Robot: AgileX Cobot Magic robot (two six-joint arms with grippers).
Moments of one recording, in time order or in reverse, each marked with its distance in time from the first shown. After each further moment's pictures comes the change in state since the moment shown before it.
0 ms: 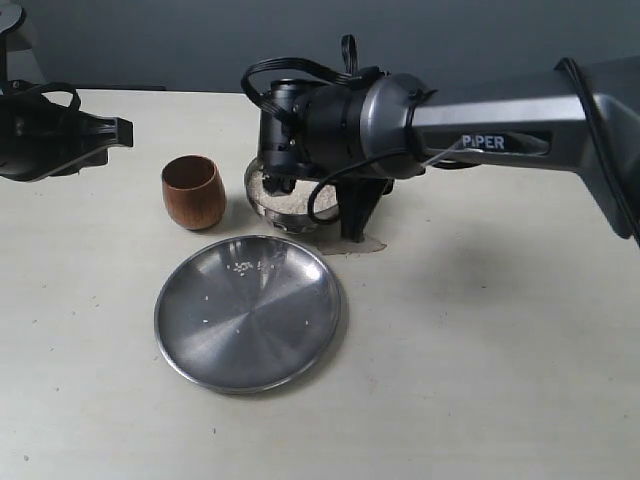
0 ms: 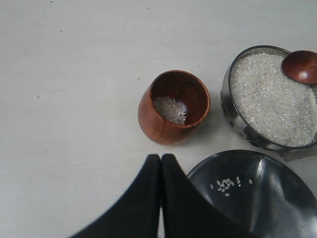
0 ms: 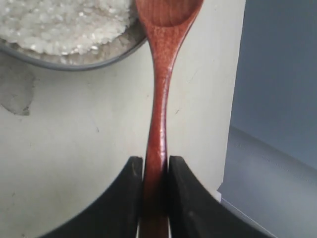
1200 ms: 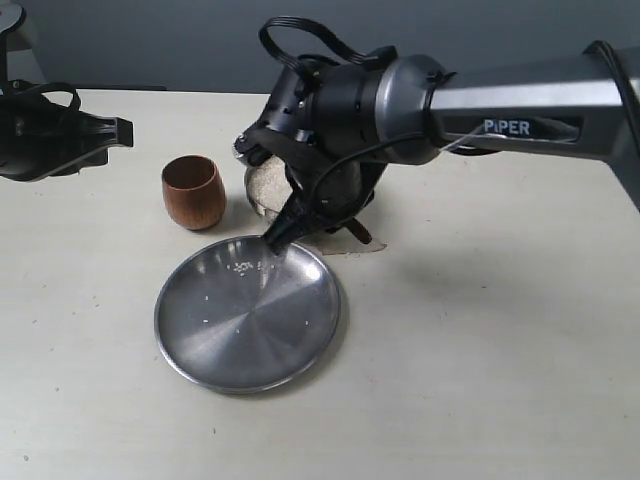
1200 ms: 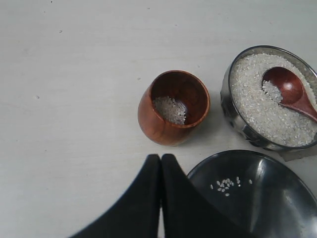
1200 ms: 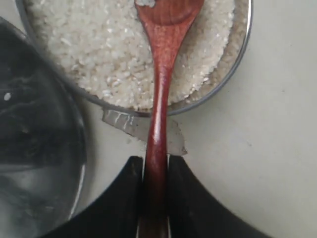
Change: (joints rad) left arm 0.000 0.000 0.000 0.000 0.000 0.000; right arm -0.017 -0.035 -0.001 0.423 -0.168 0.377
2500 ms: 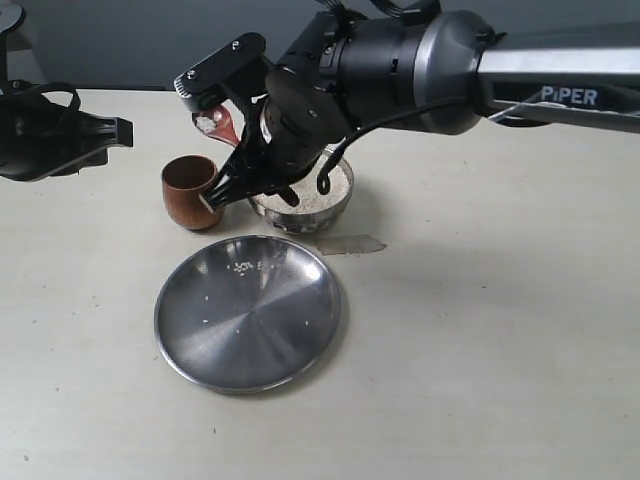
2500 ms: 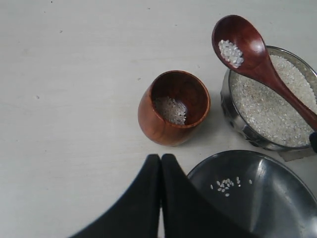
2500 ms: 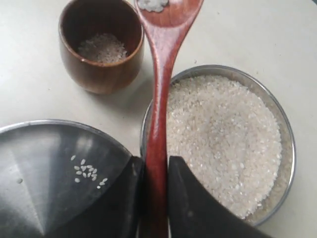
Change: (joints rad) left arm 0.000 0.000 0.000 0.000 0.000 0.000; right arm -0.010 -0.076 -0.006 0.184 -0.345 -0.198
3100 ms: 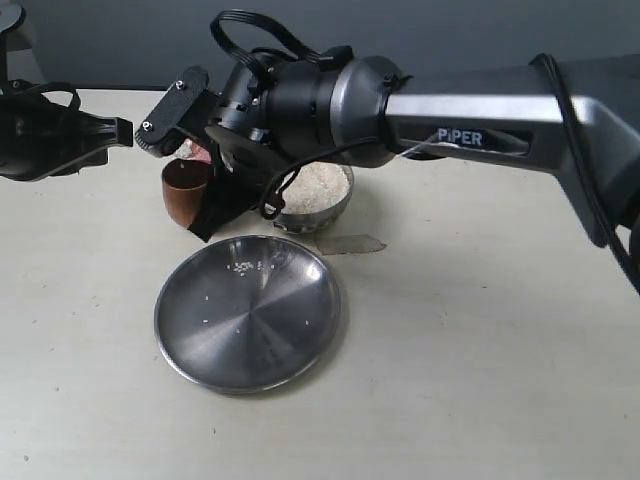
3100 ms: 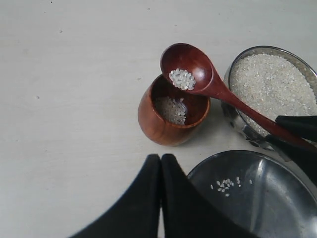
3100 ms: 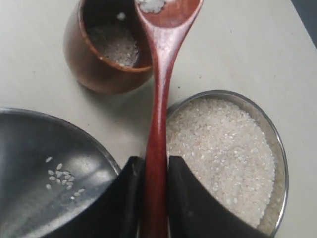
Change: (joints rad) left arm 0.000 0.000 0.000 0.000 0.000 0.000; right arm 0.073 0.132 -0.120 -0.202 0.078 -0.044
